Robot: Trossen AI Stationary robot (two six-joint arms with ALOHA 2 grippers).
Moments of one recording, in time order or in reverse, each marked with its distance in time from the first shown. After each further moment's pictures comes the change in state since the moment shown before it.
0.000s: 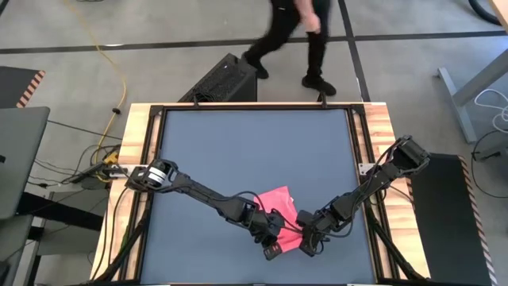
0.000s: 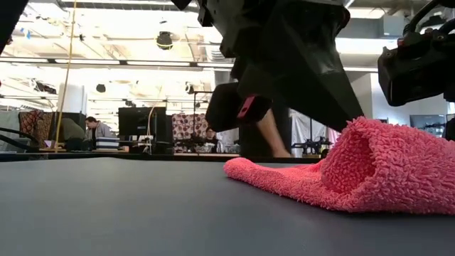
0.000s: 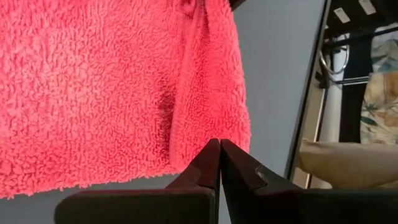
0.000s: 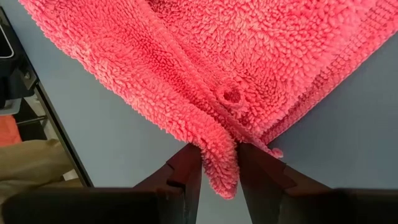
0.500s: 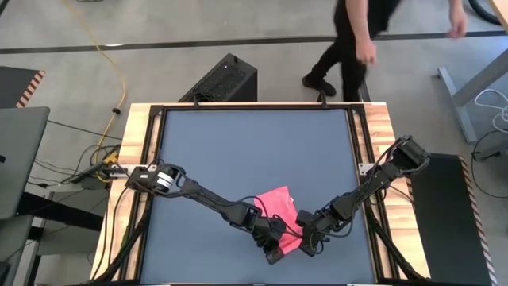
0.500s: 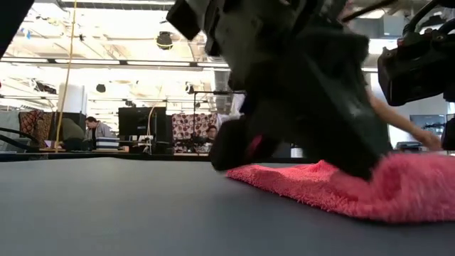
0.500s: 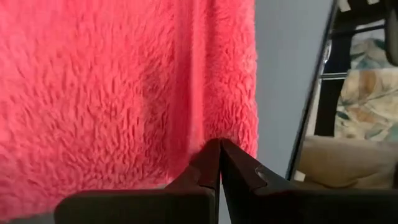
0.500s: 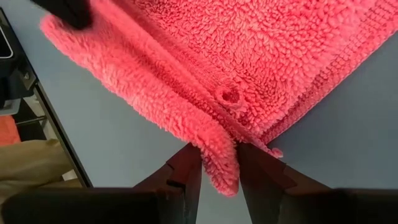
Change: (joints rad) left arm -0.012 0.093 0.002 0.119 0.093 -0.091; right arm -0.001 0.000 0.001 -0.003 -0.001 0.000
